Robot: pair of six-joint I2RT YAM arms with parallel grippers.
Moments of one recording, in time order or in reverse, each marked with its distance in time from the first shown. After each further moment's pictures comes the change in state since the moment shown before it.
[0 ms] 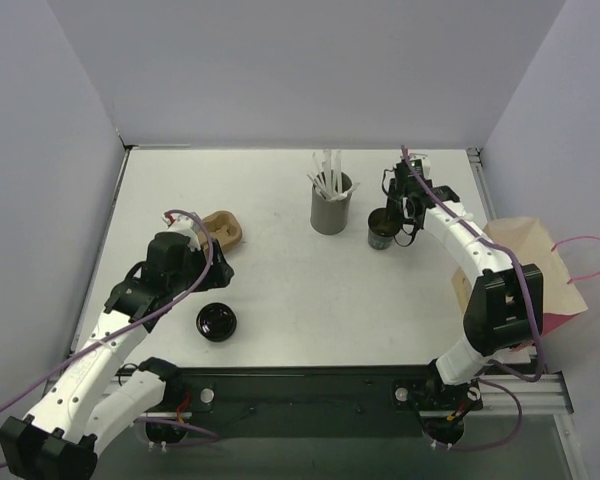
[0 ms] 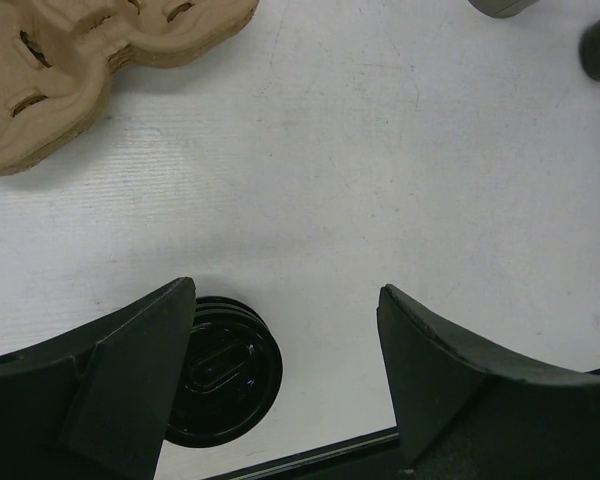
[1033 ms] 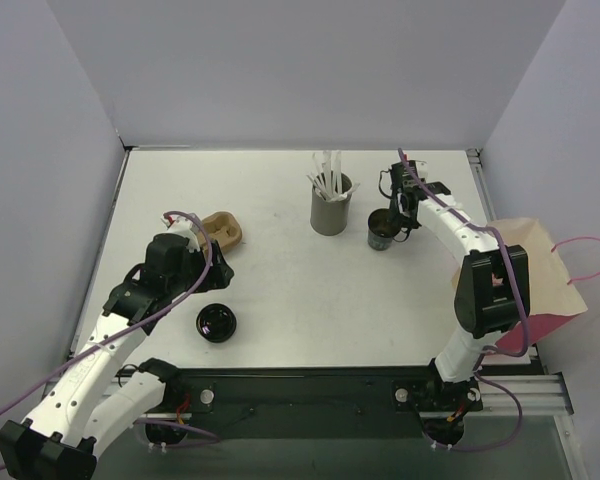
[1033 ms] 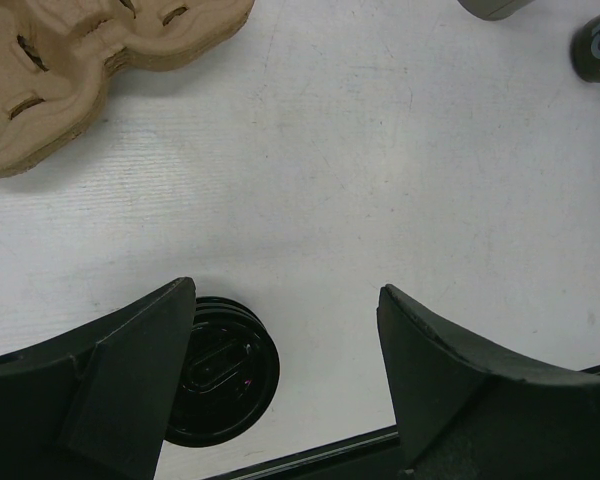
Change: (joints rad) left arm -0.003 -0.014 0.000 0.000 0.003 0.000; right arm -0.033 0.146 0.060 -0.041 0.041 0.045
